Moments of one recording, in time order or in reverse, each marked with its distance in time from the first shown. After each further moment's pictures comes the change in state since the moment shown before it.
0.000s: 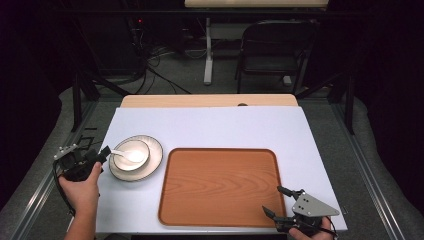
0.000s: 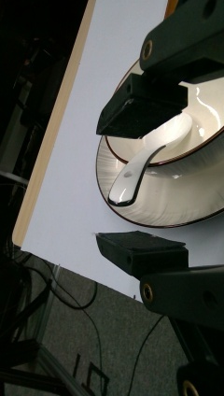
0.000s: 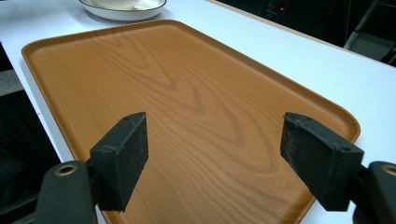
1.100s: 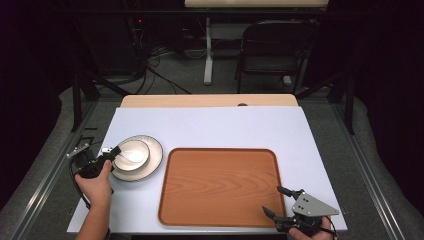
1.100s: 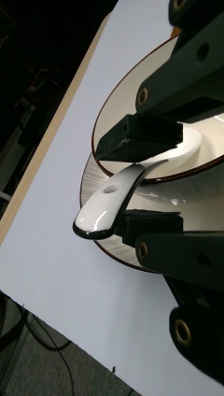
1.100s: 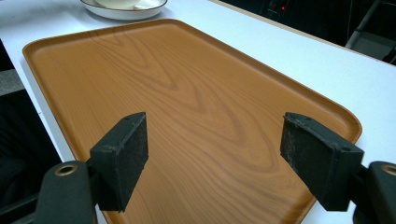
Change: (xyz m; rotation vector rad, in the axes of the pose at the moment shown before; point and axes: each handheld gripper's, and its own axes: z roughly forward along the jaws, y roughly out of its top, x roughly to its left) left arm -0.001 -0.018 0.037 0.017 -0.112 -0.108; right arm 0.000 0.000 0.000 0.004 0.004 0.003
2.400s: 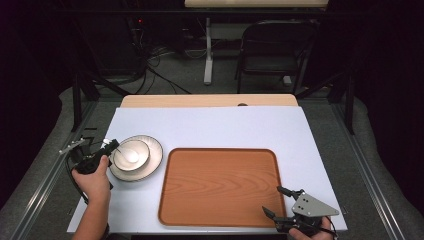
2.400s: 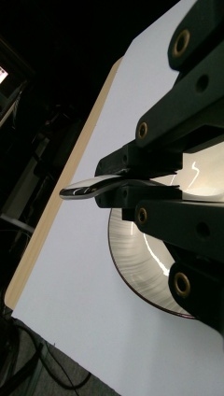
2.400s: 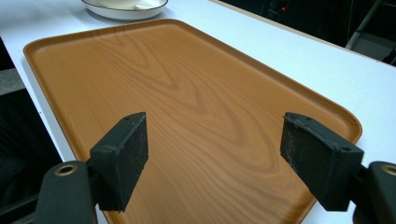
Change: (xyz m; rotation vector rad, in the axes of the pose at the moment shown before) left arm -0.016 0.021 -0.014 -0.045 -0.107 -0.004; right arm 0.000 0.000 0.000 -0.001 0.001 -0.004
